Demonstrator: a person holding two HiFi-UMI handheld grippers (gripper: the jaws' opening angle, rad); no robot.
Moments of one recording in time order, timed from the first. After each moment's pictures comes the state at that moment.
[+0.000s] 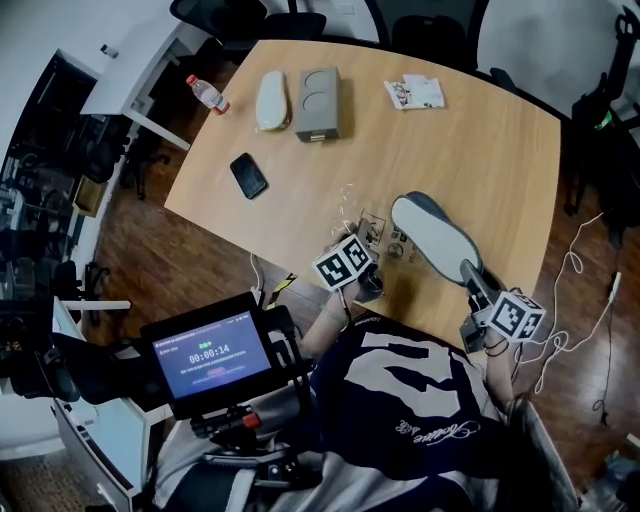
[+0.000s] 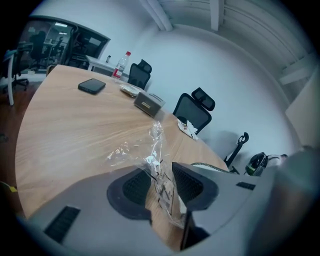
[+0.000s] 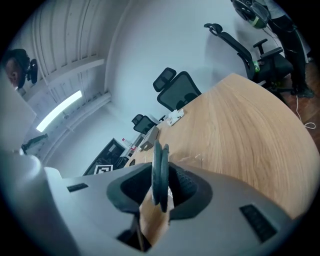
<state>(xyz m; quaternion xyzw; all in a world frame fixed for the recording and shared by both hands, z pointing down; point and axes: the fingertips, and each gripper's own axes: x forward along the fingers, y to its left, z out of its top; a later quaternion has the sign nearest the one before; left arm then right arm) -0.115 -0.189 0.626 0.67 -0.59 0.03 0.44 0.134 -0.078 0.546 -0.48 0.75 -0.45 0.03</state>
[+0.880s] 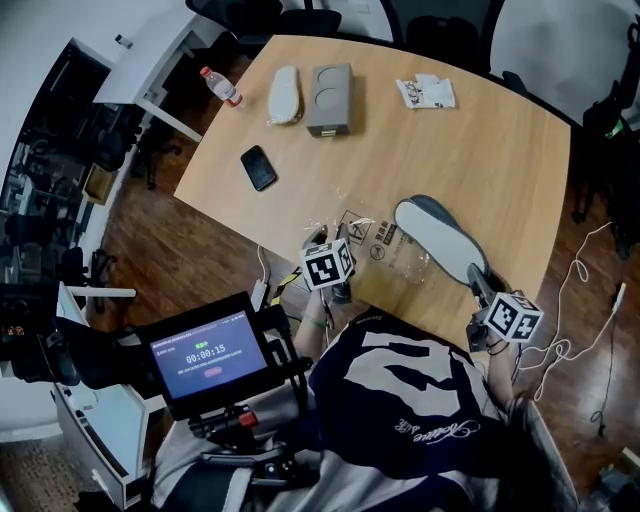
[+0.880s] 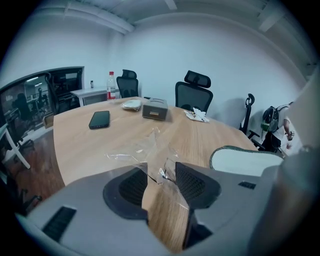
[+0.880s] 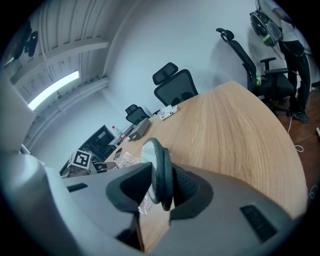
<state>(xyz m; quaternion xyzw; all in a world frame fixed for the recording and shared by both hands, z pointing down) -0.185 -0.170 0.618 0.68 -0.62 0.22 0.32 0.151 -0.074 0.583 -0.52 0.74 -0.43 -0.05</state>
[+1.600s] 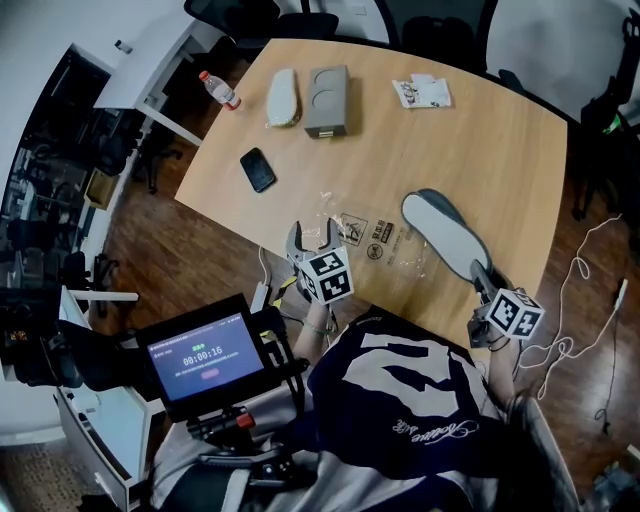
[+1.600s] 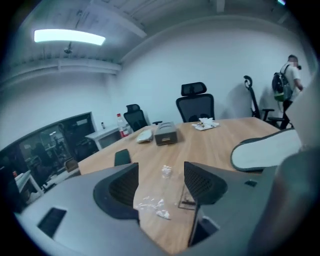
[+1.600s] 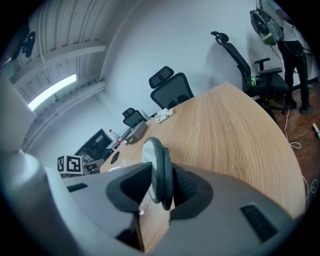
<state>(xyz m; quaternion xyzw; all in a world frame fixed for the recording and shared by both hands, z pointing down) -0.212 -0.170 0.562 0.65 -0.71 0.25 0.11 0.165 -0.075 0.591 -0.53 0.73 -0.42 -0.04</state>
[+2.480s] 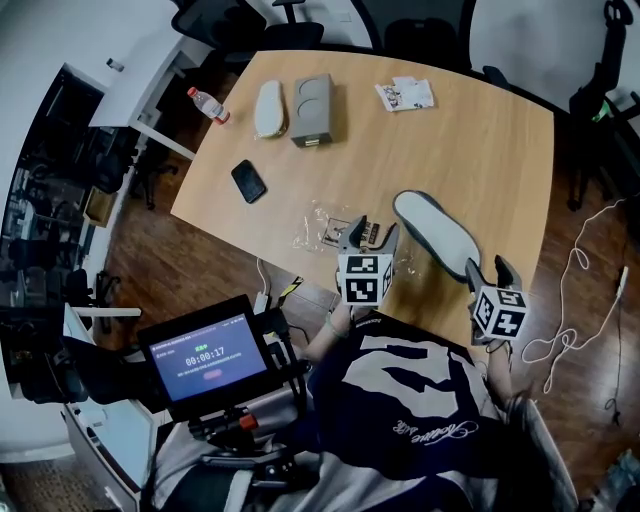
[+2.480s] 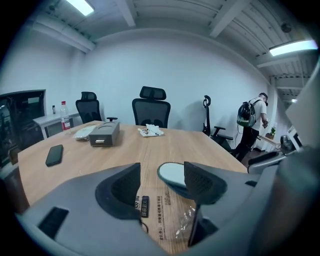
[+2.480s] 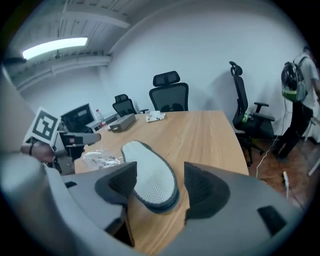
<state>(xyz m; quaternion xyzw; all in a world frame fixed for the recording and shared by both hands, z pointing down) -0.029 -0.166 0.549 0.81 -0.51 0.20 0.19 0.197 -0.071 0.576 -0.61 0.70 -0.30 -0.19</state>
